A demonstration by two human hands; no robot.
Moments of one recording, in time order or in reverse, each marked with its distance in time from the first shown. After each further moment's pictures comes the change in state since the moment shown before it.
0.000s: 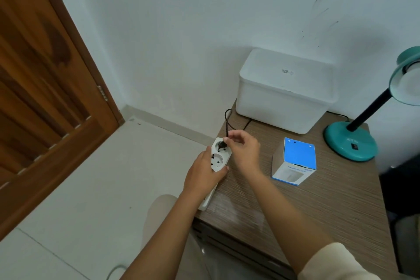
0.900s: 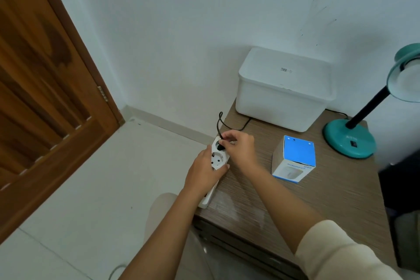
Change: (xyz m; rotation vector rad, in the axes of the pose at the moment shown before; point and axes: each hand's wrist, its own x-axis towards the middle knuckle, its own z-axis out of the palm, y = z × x) left_hand -0.001 0.002 -0.003 -0.051 -0.032 -0.004; right_hand 0.005 -0.002 0.002 -0.281 -0.145 -0.097
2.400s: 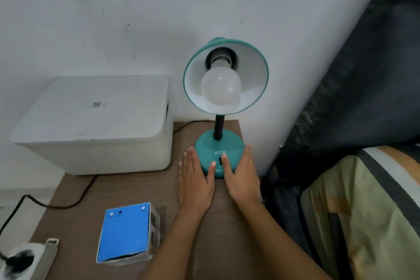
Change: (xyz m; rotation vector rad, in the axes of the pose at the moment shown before) left_hand 0.115 0.177 0.295 0.360 -0.038 0.305; right_hand 0.033 0.231 -0.248 -0.193 0.439 0.449
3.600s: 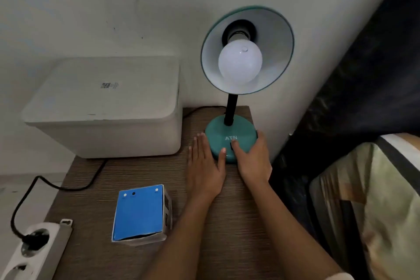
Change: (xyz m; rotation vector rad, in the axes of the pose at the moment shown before) left_hand -0.002 -0.008 0.002 0.020 -0.050 0.032; right_hand 0.006 -0.003 0.007 0.116 0.128 0.097
